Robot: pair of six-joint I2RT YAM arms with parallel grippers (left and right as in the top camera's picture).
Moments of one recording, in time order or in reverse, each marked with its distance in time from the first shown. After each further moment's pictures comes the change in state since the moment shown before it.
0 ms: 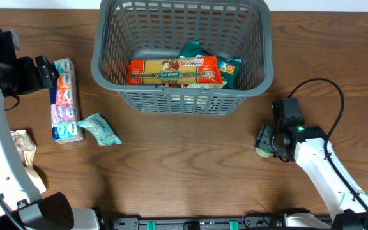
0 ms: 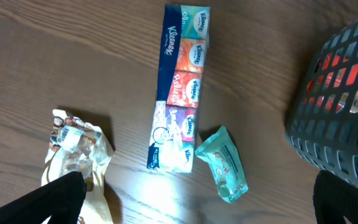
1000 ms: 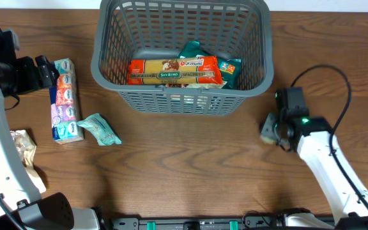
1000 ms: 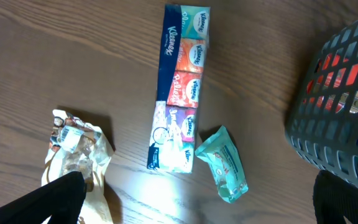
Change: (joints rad) left arm 0.000 0.000 0.000 0.000 0.000 0.000; right arm 0.000 0.006 0.146 -0.011 0.051 -0.023
